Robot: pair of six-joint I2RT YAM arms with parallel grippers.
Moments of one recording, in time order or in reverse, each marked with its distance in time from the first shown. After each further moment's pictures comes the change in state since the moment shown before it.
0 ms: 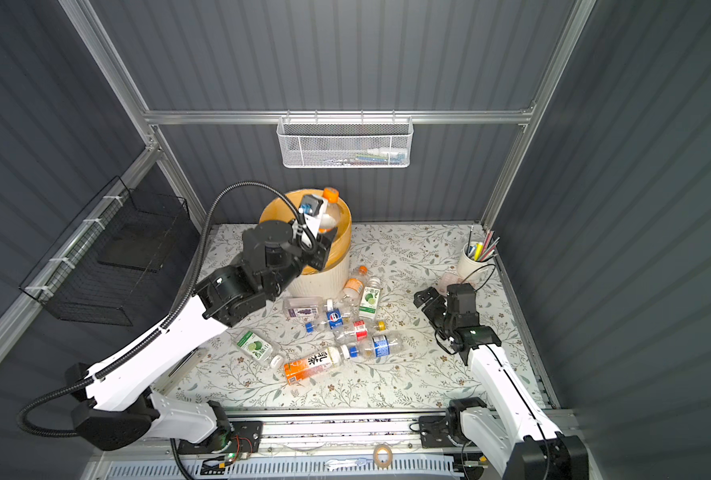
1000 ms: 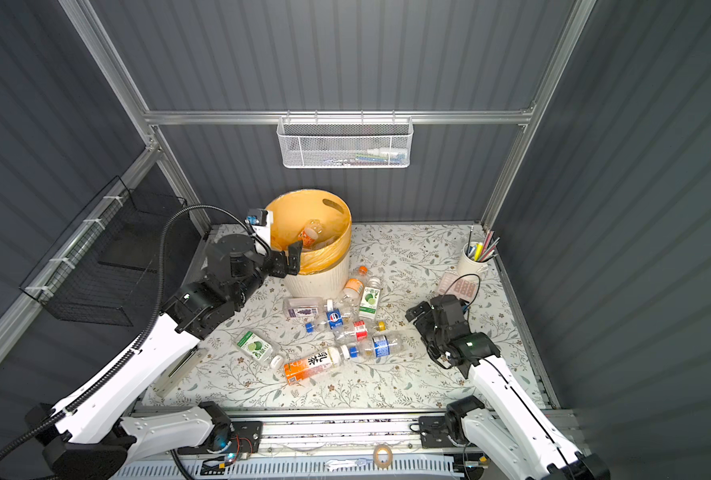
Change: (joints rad) left arm 0.166 -0.286 -0.428 -0.032 0.021 -0.226; right arm 0.262 -0.116 0.009 -0.276 0.158 0.323
